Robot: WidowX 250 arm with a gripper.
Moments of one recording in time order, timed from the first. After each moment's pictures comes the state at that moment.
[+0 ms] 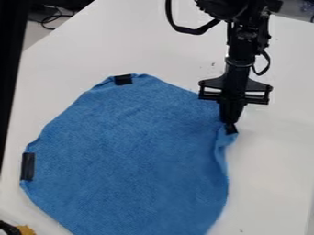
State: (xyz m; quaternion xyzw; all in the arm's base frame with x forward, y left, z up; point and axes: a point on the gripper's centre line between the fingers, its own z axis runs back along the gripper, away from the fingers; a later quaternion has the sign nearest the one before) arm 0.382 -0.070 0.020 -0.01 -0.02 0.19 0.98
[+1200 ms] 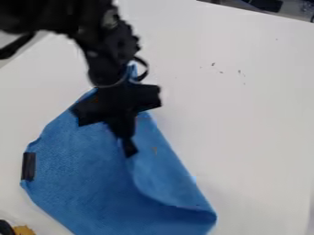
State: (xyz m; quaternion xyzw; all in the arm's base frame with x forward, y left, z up) arm 0.231 0.035 0.073 -0.01 -0.15 0.37 0.92
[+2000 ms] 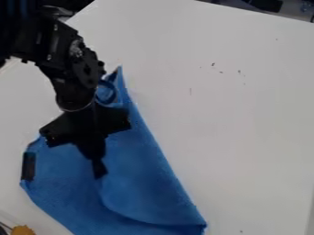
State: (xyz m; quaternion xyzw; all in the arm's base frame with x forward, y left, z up) arm 0.203 0.062 0.044 0.01 -0.11 0.38 0.92
